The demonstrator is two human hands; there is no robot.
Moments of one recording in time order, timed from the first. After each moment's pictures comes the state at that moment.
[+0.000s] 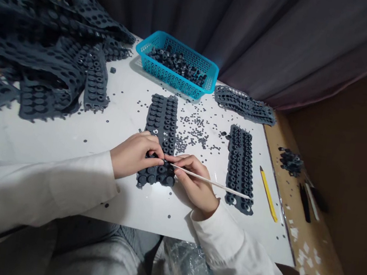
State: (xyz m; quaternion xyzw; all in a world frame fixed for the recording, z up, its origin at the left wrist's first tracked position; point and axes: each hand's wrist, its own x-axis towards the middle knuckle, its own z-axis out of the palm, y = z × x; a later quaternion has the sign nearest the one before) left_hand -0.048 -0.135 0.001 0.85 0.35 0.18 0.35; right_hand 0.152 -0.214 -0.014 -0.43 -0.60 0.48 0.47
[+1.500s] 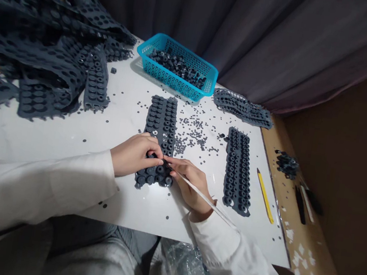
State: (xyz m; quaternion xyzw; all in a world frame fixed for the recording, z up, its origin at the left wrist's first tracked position) left_hand -0.047 -0.133 0.001 0.84 0.35 0.16 0.38; right_hand 0.155 -0.215 -0.017 -0.44 -0.76 0.25 0.41
